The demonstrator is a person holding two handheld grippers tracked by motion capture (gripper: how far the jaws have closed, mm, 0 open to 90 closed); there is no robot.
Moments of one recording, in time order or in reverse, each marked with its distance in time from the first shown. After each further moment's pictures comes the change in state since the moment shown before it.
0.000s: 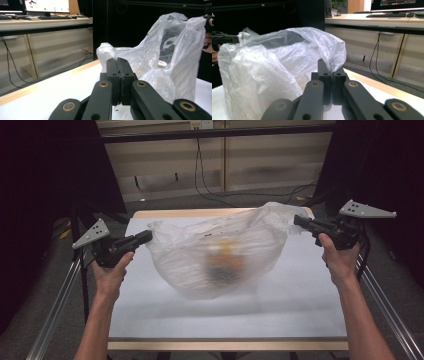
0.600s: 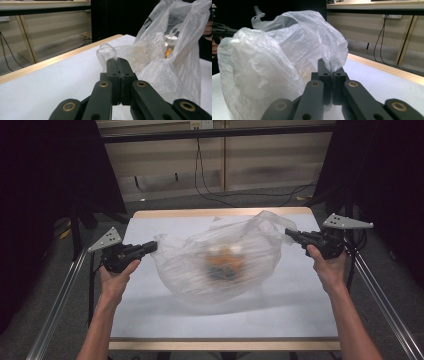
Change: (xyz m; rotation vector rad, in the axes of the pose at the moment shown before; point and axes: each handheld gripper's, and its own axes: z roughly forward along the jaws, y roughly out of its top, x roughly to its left) left arm 0.010 -0.029 0.015 0.124 -0.013 0.011; right arm -0.004 -0.040 0.019 0.078 0.013 0.028
